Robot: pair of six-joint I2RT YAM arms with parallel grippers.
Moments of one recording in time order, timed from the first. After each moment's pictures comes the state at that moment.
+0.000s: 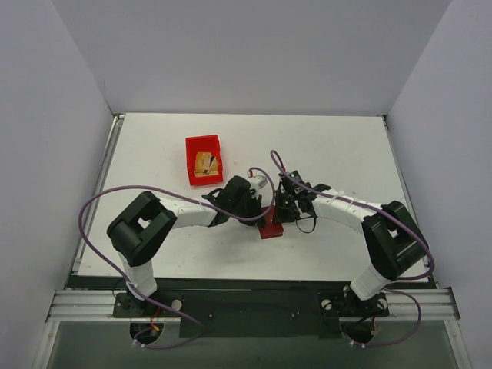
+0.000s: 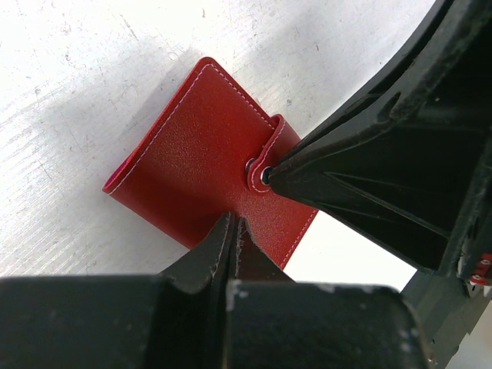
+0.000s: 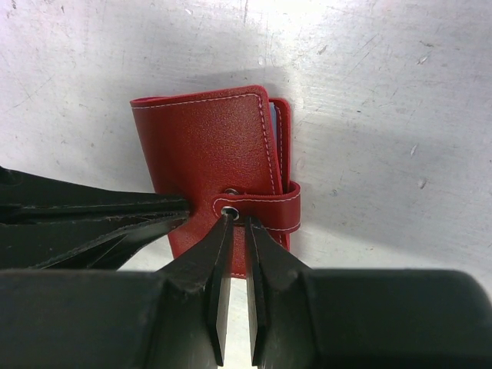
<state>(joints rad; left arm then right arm) -0.79 1.82 0.95 0.12 0.29 -0.49 0.58 1.60 0.85 -0.32 -0.09 0.56</state>
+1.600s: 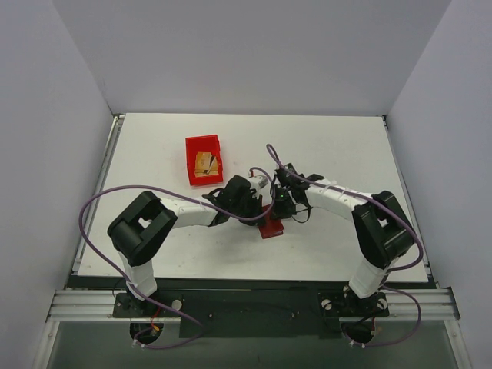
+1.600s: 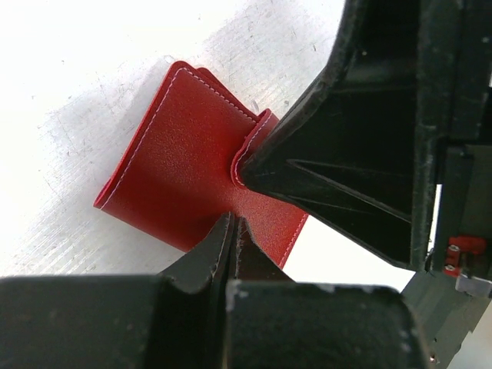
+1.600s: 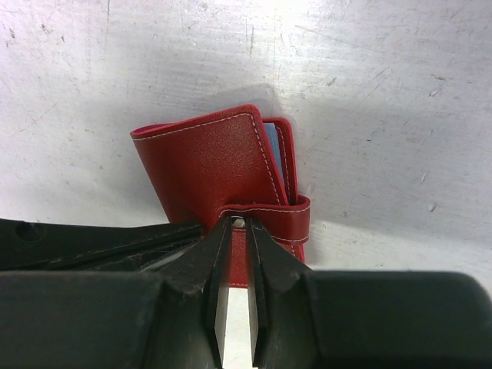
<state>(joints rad) -0.79 1.82 0.95 0.12 0.30 -0.48 0.57 1.70 0.98 -0.42 -0.10 0.58</state>
